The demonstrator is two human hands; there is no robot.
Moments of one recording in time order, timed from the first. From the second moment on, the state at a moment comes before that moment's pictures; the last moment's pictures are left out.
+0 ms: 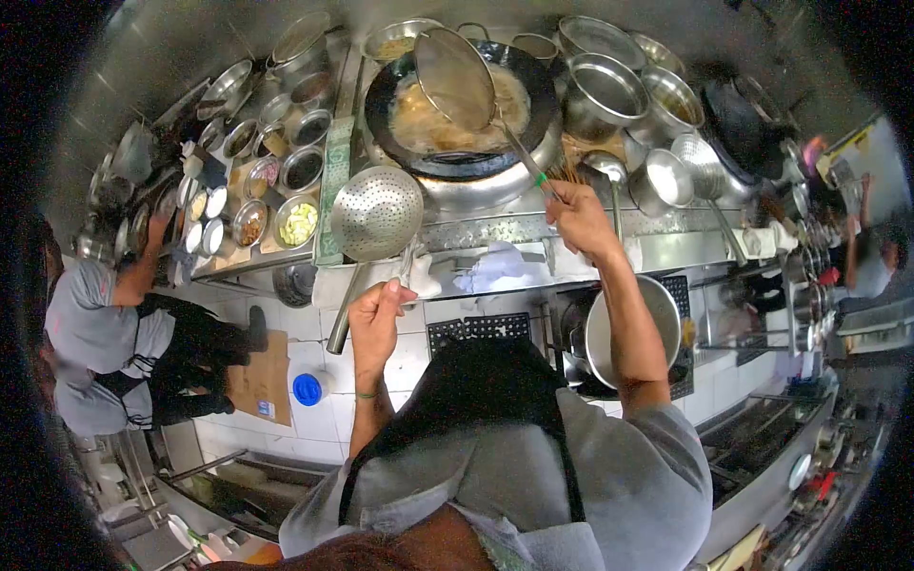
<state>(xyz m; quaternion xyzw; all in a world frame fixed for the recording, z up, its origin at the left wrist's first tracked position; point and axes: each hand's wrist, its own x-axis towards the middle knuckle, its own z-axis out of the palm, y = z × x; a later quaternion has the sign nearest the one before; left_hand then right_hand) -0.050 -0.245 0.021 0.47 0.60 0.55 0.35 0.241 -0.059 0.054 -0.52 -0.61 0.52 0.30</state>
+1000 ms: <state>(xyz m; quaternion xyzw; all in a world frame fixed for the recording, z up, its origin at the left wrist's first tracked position) 0.025 -0.058 0.029 0.69 0.61 0.36 -0.11 0.371 0.014 -0.058 -0.23 -0.12 0.76 0.59</state>
